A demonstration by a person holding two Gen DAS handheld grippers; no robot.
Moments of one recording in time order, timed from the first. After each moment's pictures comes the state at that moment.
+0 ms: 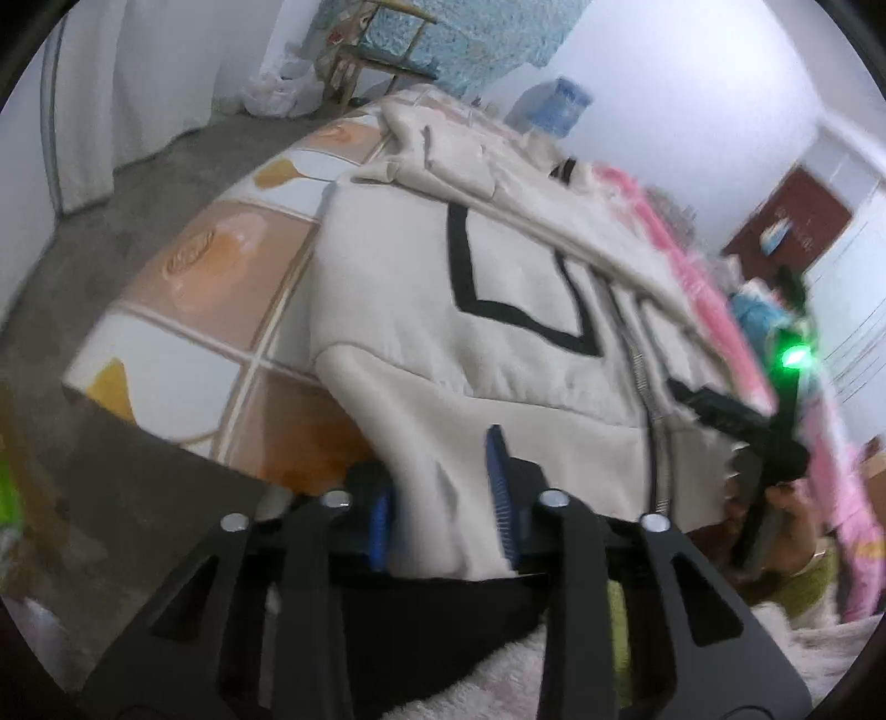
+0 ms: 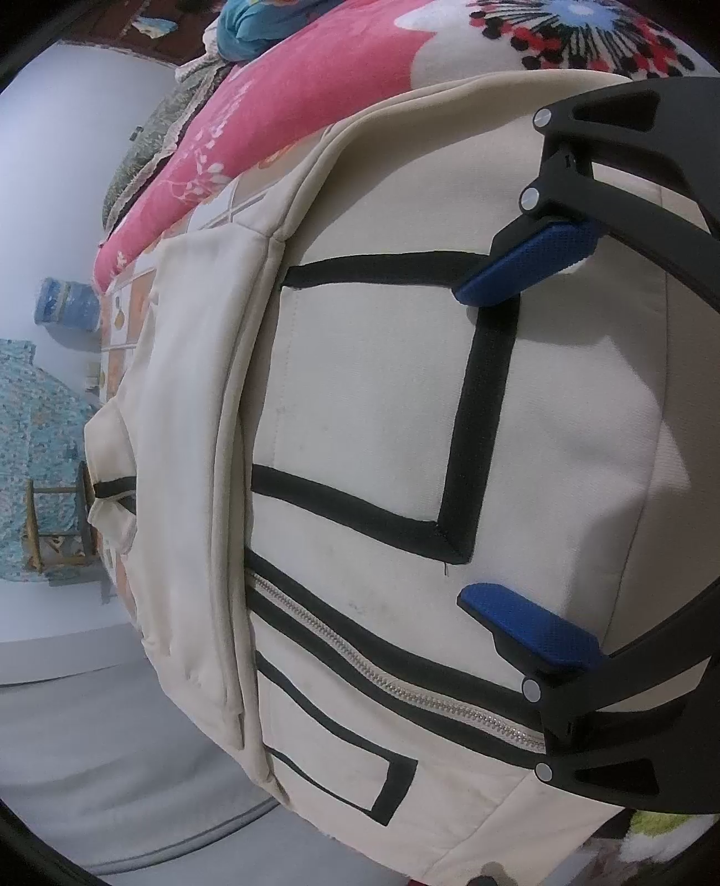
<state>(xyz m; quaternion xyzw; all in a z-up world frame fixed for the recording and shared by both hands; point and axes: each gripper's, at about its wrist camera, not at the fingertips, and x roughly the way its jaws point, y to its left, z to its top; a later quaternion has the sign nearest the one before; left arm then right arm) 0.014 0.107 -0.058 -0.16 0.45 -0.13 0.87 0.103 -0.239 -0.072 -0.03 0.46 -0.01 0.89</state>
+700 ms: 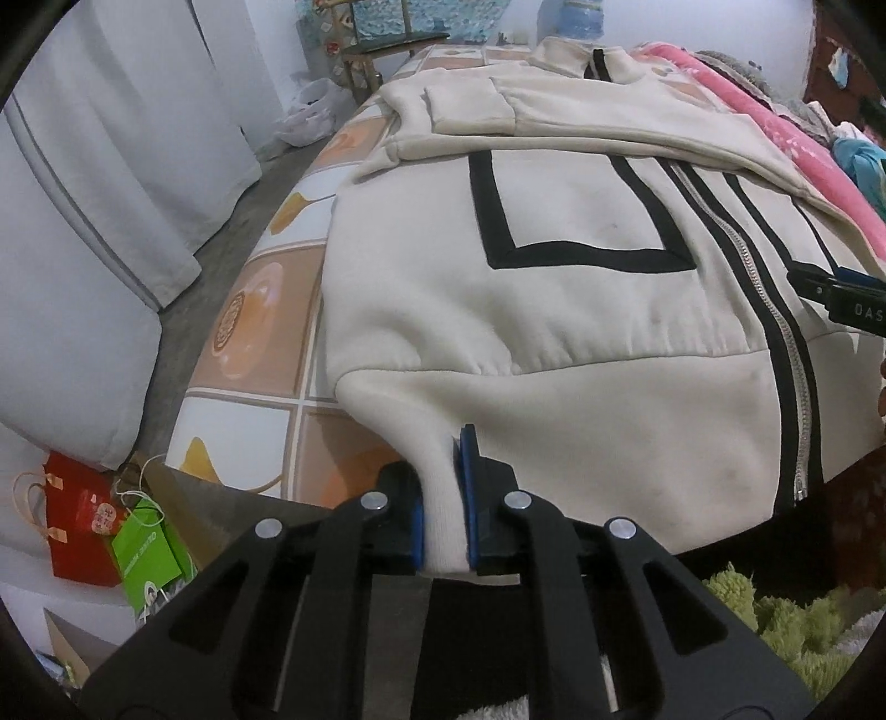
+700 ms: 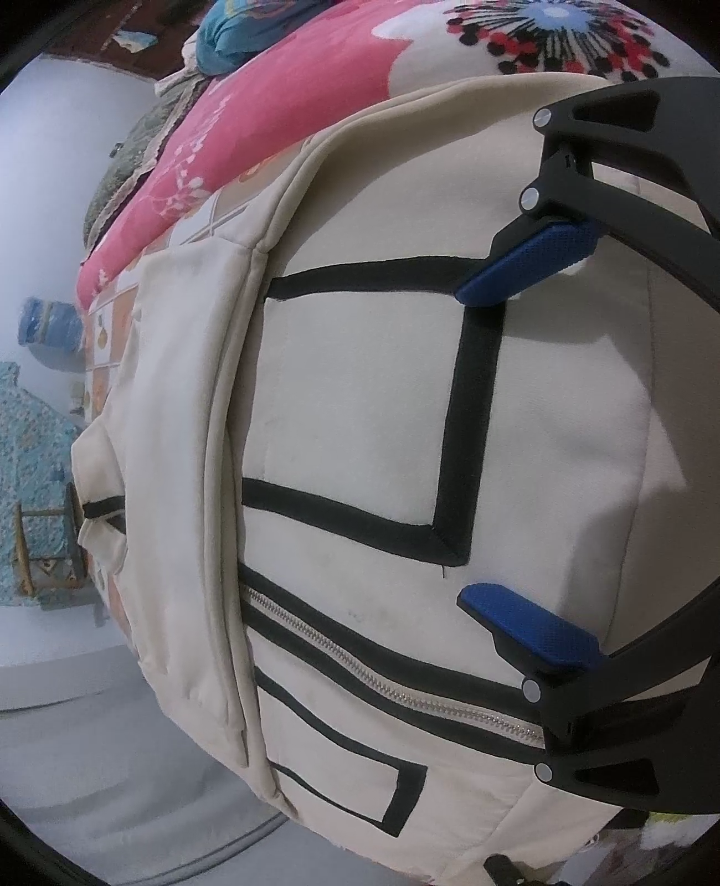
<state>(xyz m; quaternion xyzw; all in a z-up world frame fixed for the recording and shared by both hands) 0.028 0.053 -0.056 0.06 0.50 -0.01 0.86 0.104 -0.236 -0.070 -0.02 0.48 -0.03 0.88</state>
